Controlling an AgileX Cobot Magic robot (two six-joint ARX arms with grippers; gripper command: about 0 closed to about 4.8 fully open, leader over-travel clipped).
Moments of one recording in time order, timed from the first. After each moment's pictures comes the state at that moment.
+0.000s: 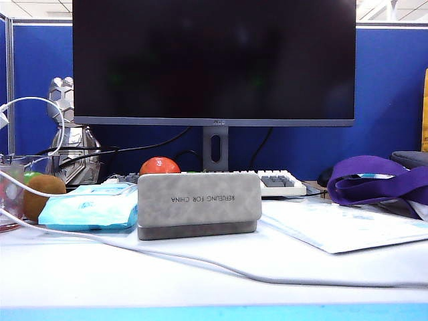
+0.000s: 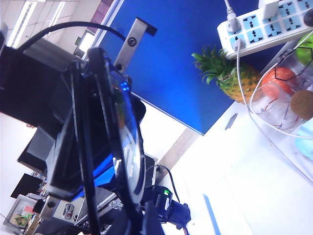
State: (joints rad) left arm -0.58 1.48 1.37 0.27 0.76 0.06; right arm 0.21 1.57 1.65 -0.56 -1.37 0.43
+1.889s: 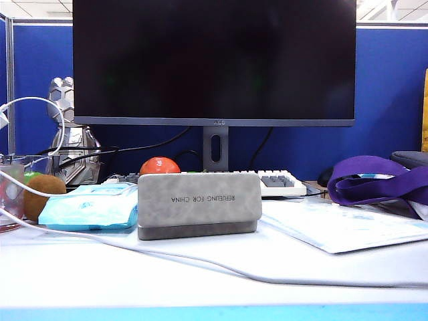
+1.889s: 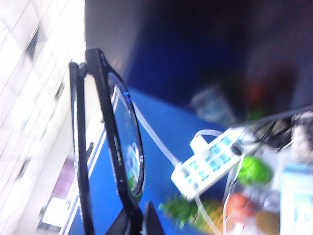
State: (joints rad) left arm -0.60 1.33 1.37 0.38 0.64 0.13; right arm 0.21 1.56 1.65 -0.06 -0.76 1.13
